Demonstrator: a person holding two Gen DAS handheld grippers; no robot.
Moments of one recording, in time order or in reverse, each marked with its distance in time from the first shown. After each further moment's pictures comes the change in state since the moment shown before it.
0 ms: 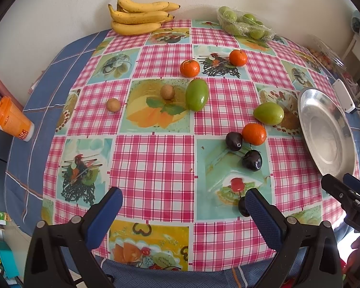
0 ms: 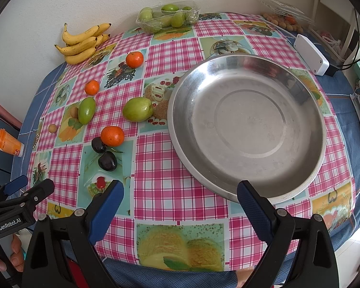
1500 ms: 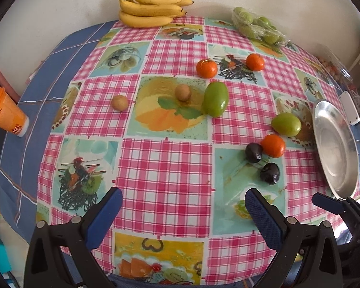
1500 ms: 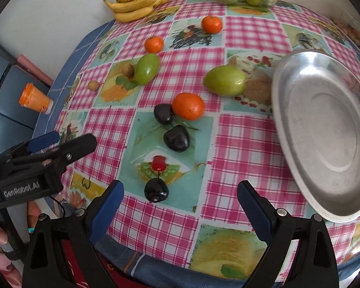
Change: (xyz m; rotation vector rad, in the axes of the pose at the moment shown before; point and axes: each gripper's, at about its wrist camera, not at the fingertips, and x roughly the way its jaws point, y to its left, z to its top) left arm 0.025 0.031 0.015 -0.049 0.022 -0.026; right arm 0.040 0.076 -0.007 -0.216 0.168 0.191
